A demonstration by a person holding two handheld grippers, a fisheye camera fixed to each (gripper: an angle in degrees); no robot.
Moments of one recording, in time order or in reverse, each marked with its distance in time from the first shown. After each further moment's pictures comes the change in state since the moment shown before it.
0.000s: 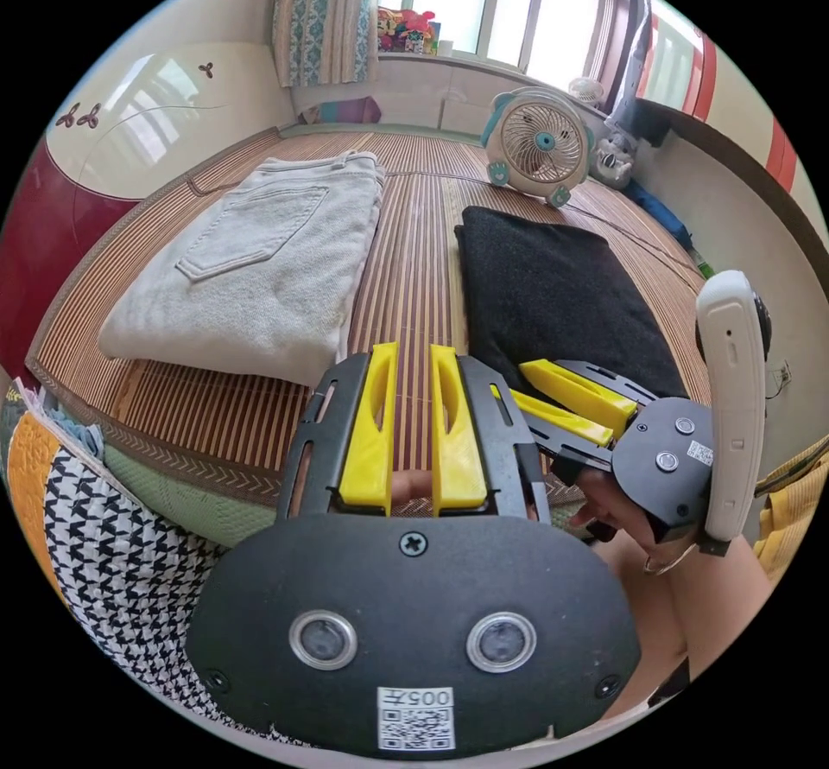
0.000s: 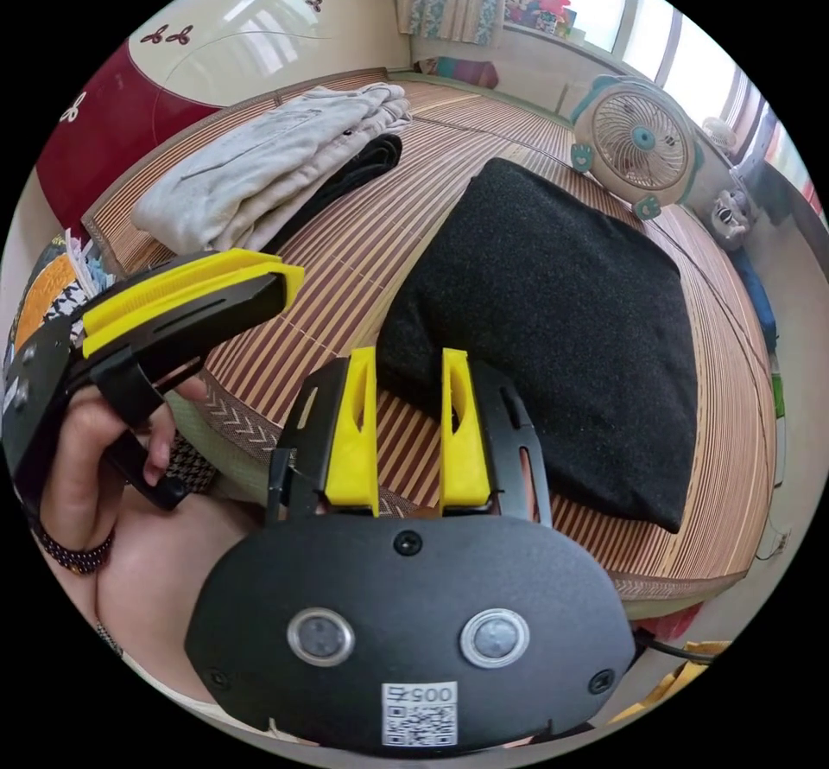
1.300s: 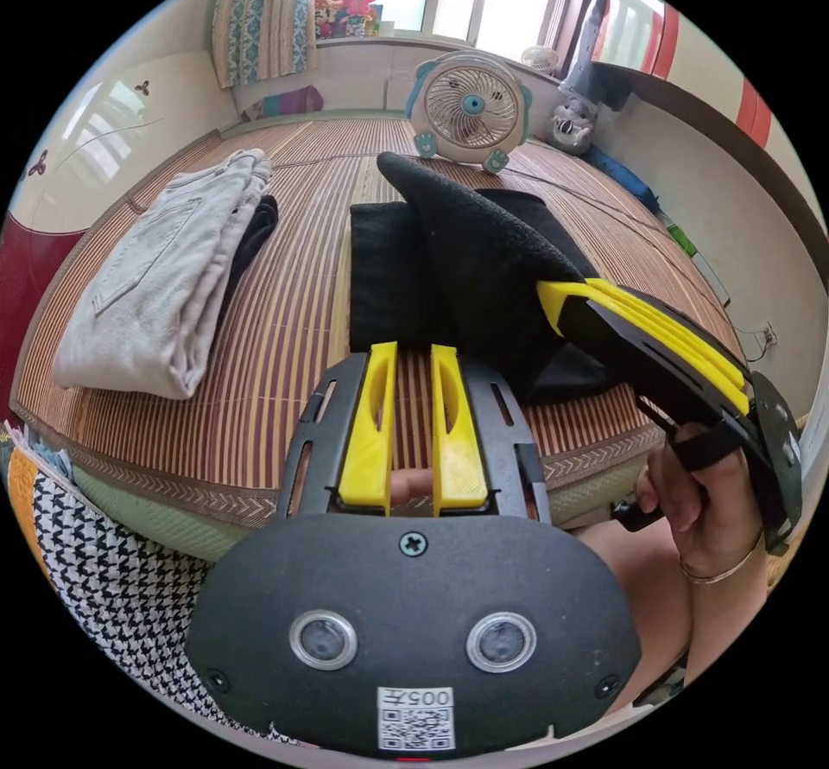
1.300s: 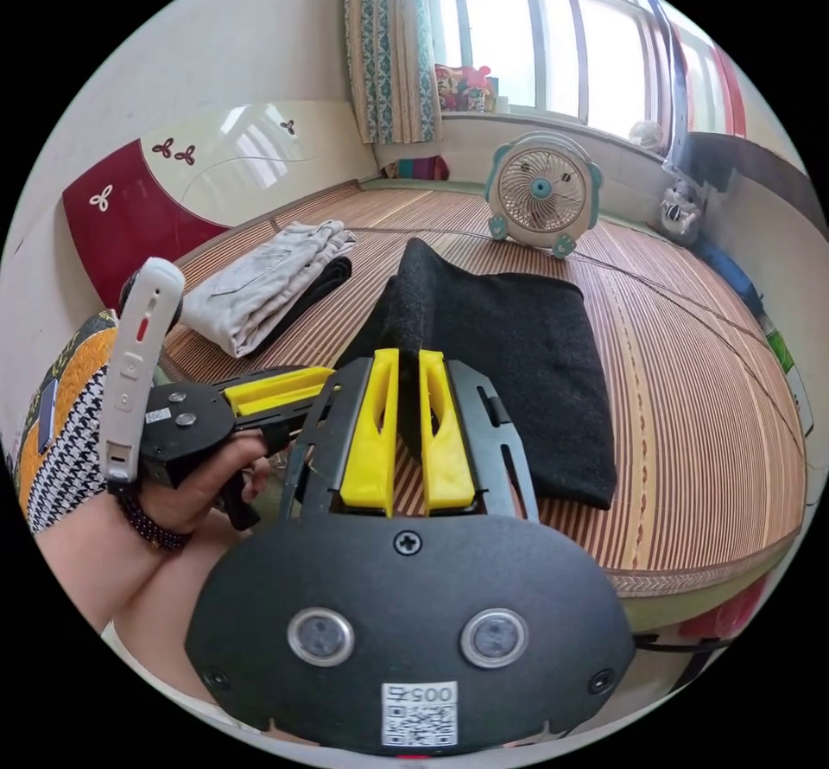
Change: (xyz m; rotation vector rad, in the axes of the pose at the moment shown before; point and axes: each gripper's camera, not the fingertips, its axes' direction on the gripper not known) left arm 0.124 -0.020 0.044 -0.063 0.074 0.123; right arm 0.134 0.087 -0.127 0.349 -0.081 0.165
